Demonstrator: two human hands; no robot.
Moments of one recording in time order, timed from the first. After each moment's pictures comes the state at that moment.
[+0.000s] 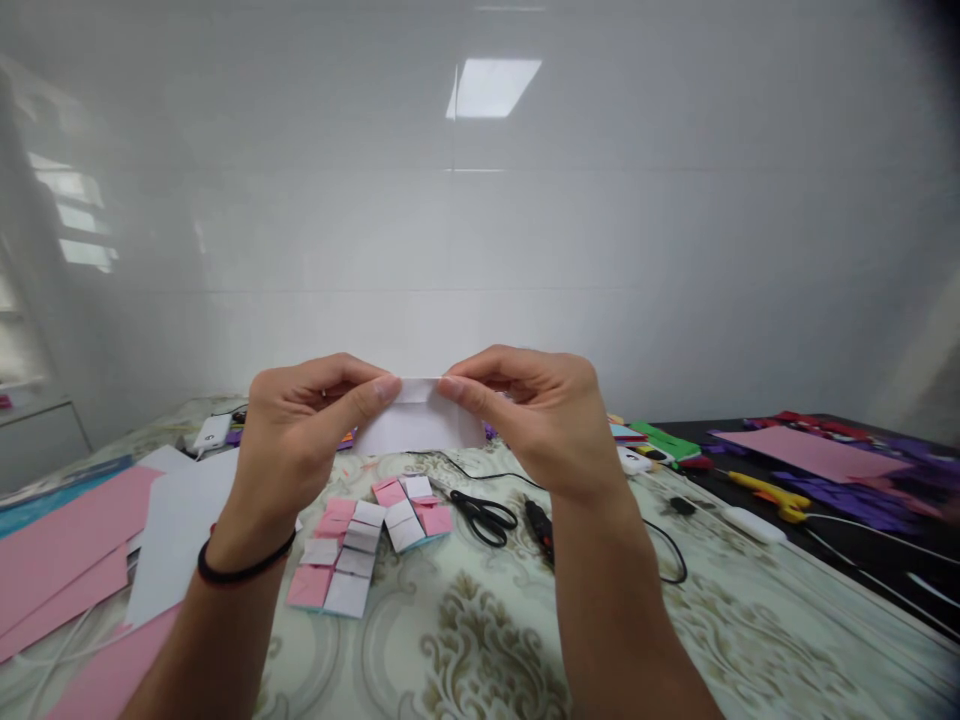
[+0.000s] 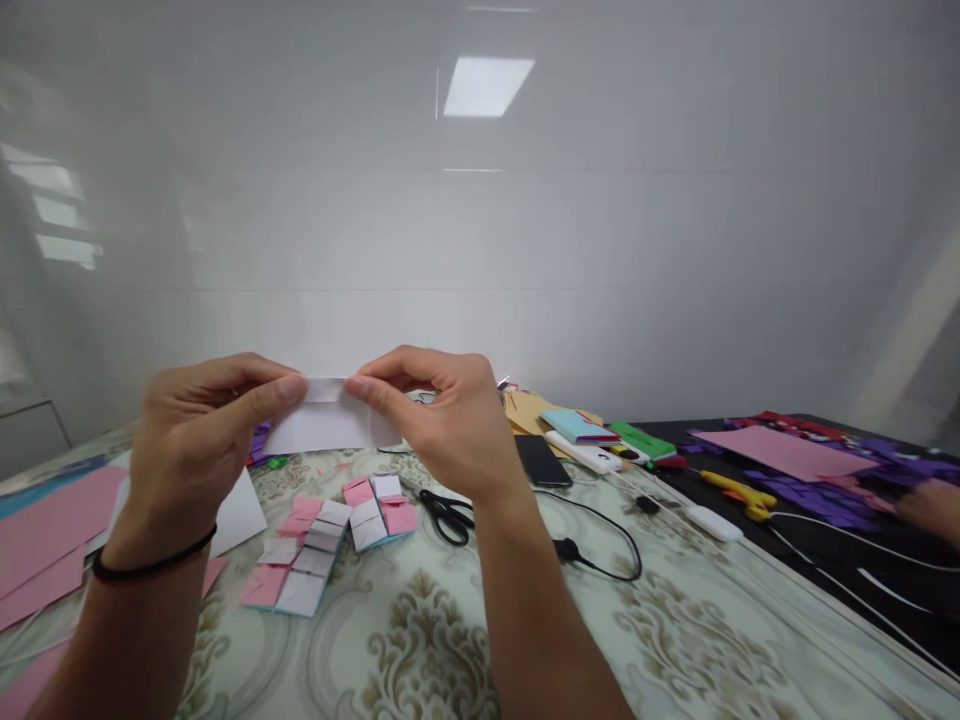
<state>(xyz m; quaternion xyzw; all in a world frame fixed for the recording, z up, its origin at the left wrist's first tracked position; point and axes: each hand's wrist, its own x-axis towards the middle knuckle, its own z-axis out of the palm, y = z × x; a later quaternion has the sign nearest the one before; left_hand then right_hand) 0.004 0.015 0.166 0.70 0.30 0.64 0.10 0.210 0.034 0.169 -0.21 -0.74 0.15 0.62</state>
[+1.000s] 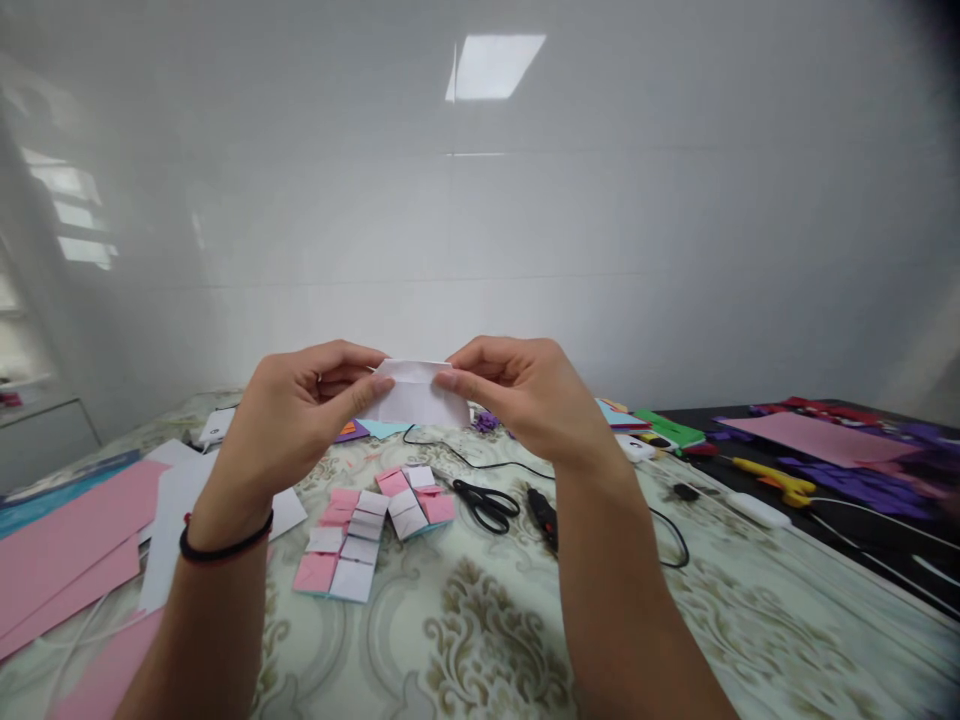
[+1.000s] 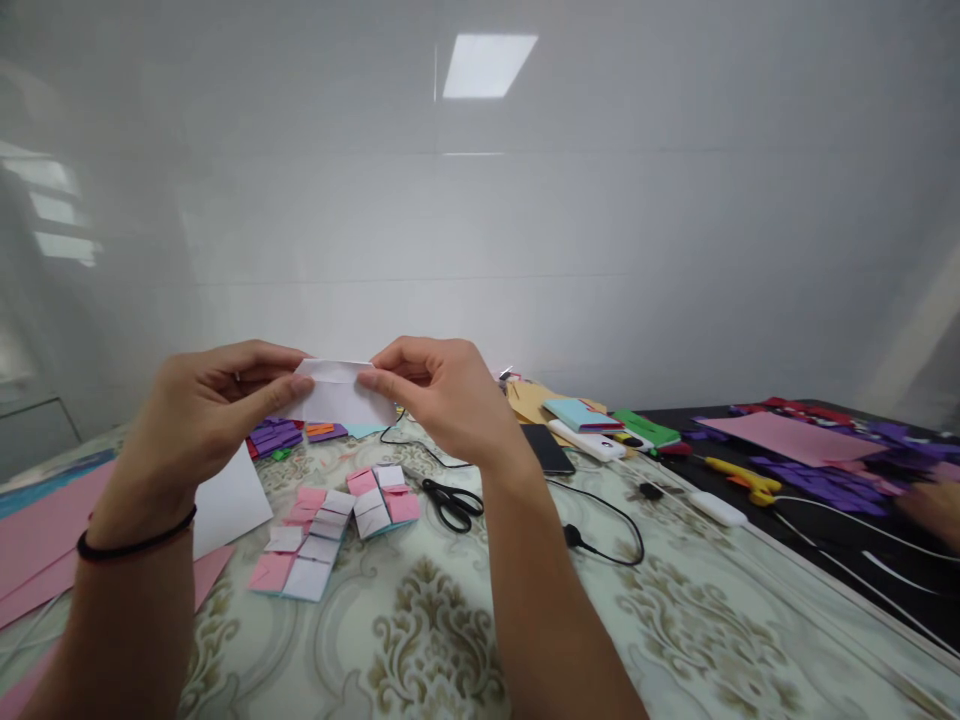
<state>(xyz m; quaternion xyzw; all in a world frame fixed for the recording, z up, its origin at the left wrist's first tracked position) -0.010 0.025 0.171 0.75 0.33 0.56 0.11 0.219 0.052 0.168 -0.24 -0.76 0.25 0.55</state>
